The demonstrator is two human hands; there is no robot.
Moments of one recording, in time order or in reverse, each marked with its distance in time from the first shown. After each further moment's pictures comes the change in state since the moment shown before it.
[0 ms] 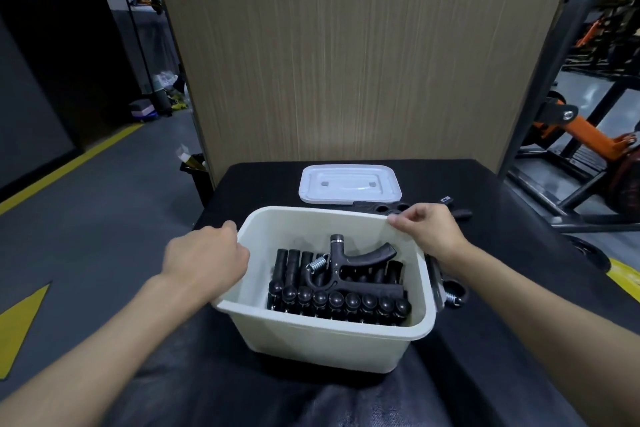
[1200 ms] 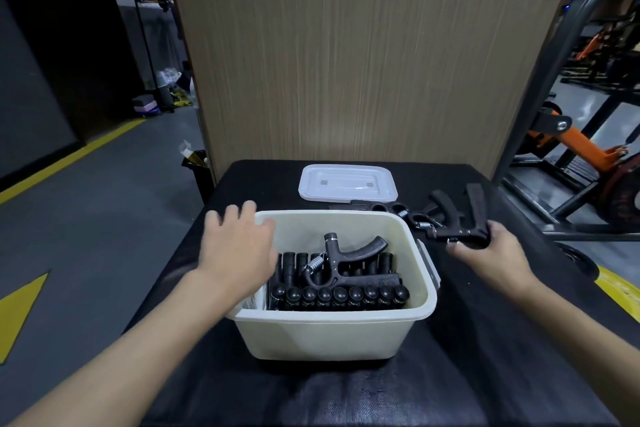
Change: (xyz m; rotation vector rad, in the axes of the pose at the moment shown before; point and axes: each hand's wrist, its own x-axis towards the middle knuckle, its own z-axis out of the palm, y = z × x) left_hand -0.034 0.040 -0.018 0.171 0.166 0.146; right_hand -0.050 0.035 -0.075 -0.147 0.217 0.015
